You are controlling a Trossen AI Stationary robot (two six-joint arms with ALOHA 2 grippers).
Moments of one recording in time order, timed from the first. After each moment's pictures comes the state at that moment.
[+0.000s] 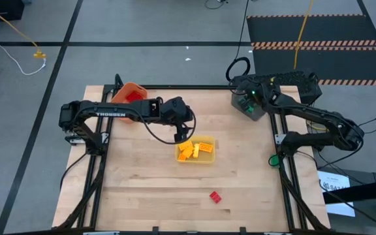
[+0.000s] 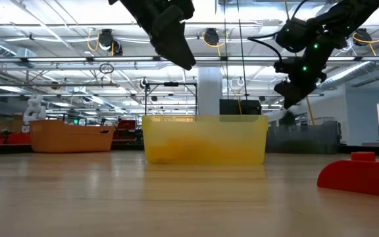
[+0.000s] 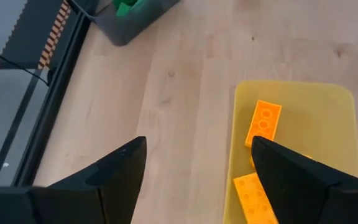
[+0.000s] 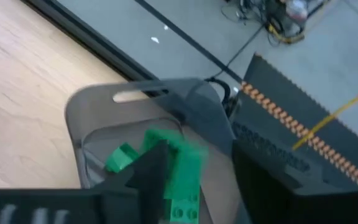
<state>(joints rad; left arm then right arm) 0.13 1.64 1.37 -0.51 -0.11 0.12 -0.71 1.11 0.66 -0.37 0.53 -0.03</state>
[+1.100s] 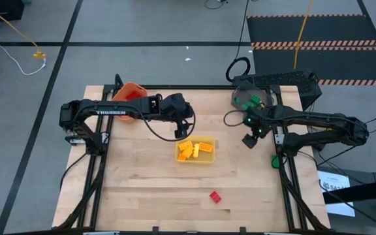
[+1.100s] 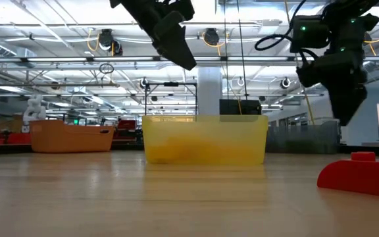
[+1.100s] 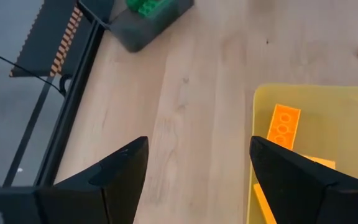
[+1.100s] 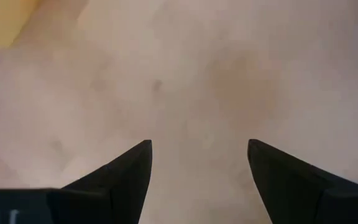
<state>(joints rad) 0.16 1.64 1.37 -0.49 -0.11 0.18 -0.35 1.05 0.66 -1.00 -0.15 0.47</state>
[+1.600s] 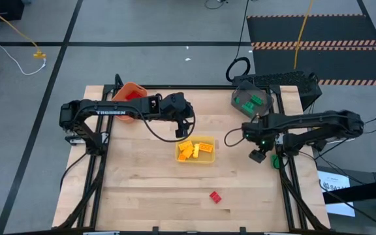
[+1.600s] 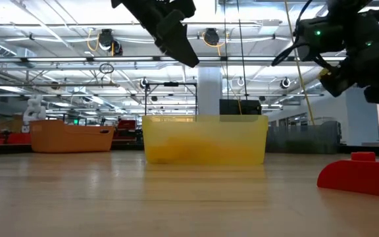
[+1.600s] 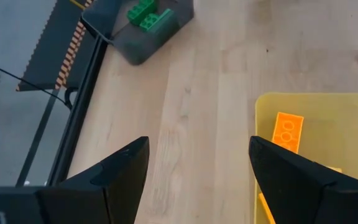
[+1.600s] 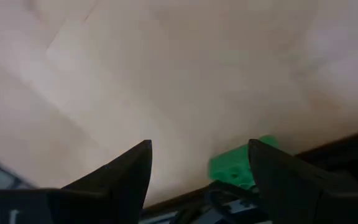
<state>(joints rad) 0.16 1.64 1.37 -0.45 -0.11 0.22 -0.13 1.14 0.66 -1.23 -0.33 0.57</state>
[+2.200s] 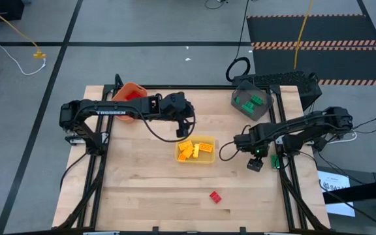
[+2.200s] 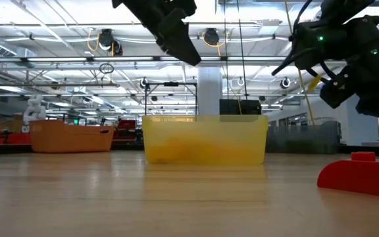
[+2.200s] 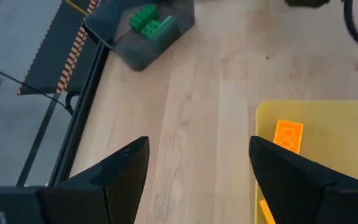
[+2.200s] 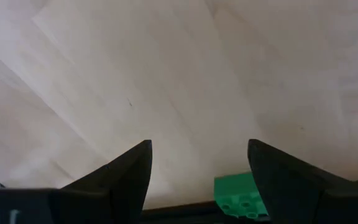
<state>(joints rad) 0.16 1.64 1.37 -0.43 -0.11 0.22 0.05 1.32 0.66 -1.10 -0.31 0.51</state>
